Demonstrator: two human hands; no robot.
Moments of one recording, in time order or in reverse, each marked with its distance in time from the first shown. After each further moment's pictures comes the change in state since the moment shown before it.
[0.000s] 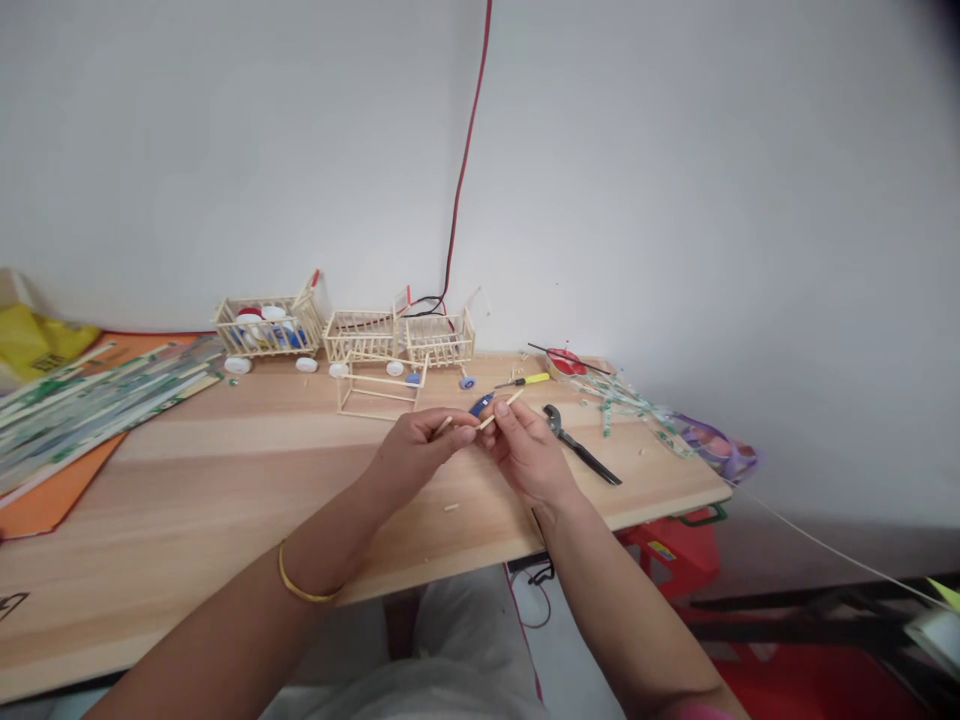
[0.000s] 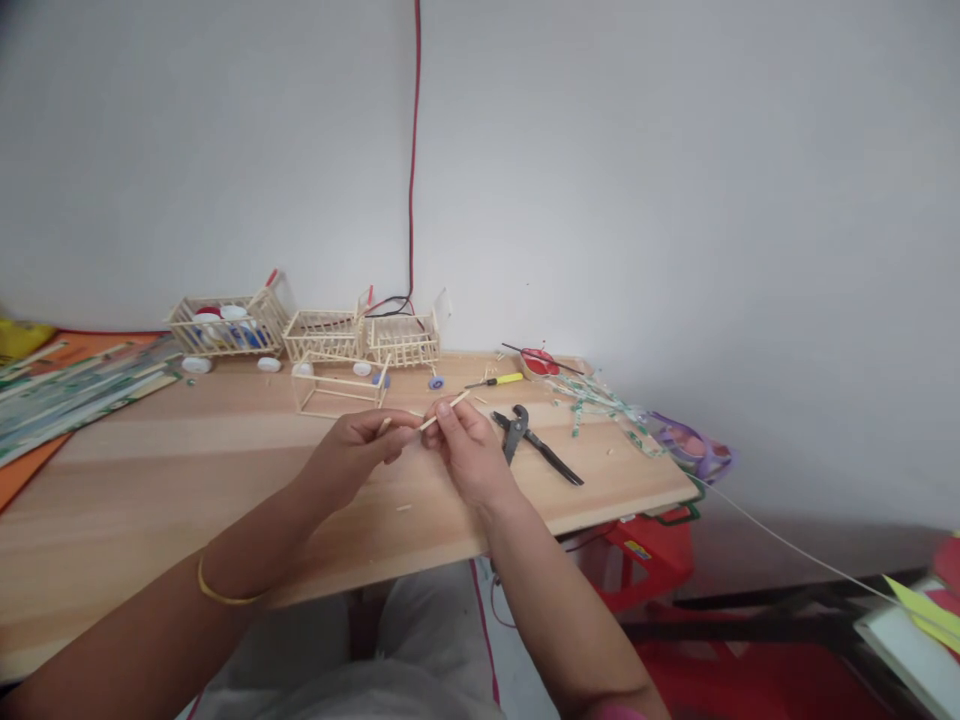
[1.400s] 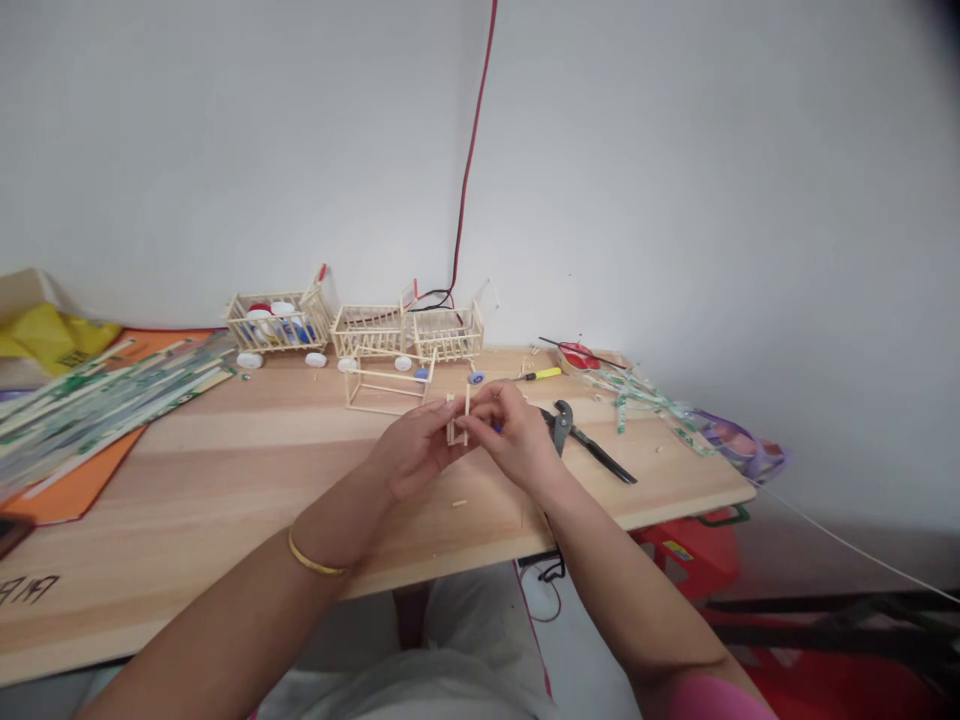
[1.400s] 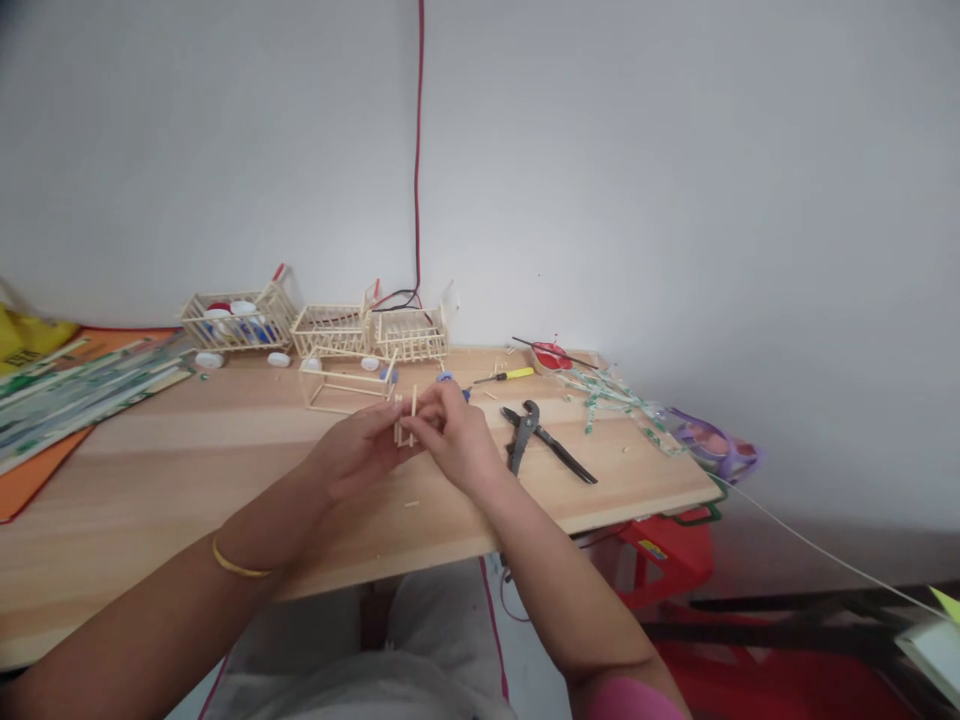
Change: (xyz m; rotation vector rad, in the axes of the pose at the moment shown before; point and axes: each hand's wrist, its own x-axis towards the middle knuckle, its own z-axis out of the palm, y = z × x) left_hand 0.010 -0.016 -0.004 -0.769 -0.038 -0.338; right_hand 0.012 0.001 0.000 -0.836 -0.081 -0.159
